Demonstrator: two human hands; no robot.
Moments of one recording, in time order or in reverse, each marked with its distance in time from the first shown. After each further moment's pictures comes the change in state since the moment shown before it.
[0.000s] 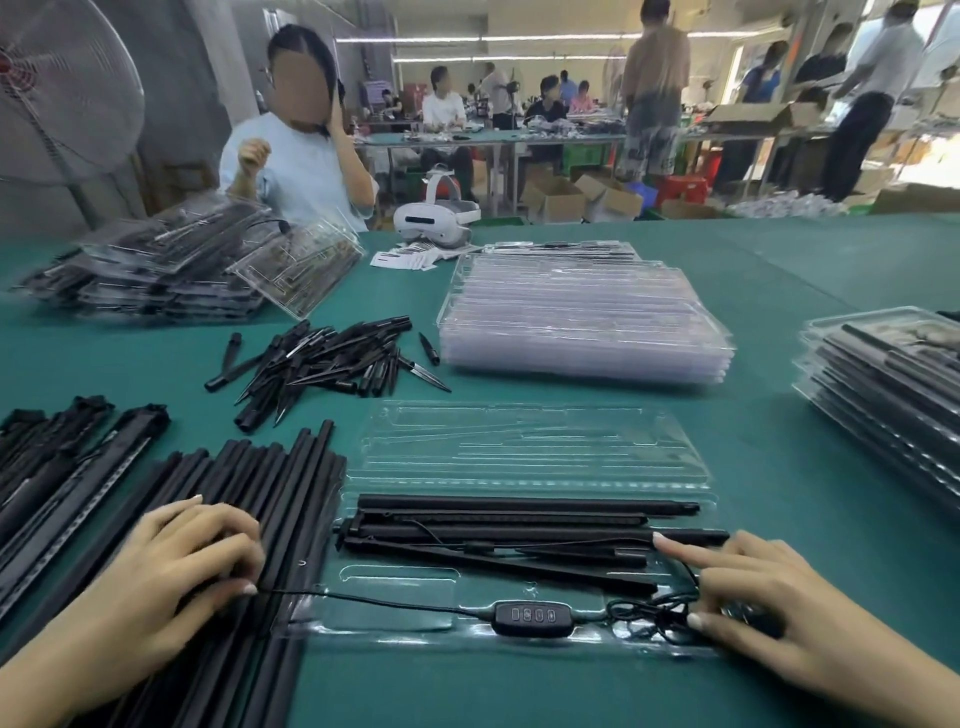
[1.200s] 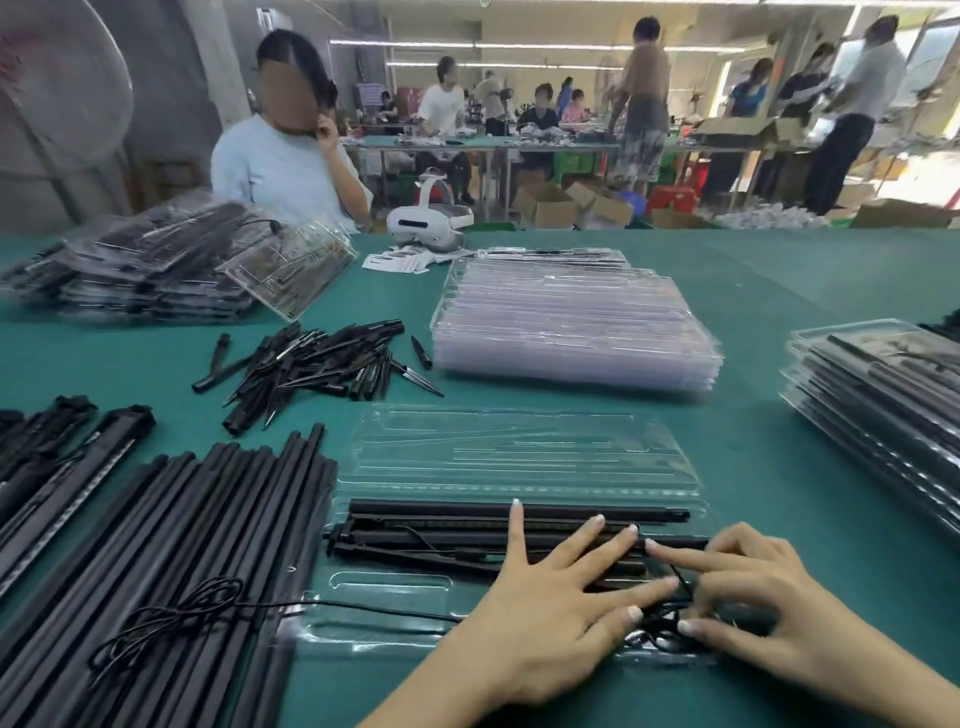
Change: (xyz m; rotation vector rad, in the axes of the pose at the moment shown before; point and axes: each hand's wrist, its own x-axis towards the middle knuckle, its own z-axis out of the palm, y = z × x) left_hand 0.137 0.232 0.070 -0.242 -0.435 0.234; right_hand 0.002 0.009 0.003 0.041 0.089 0.009
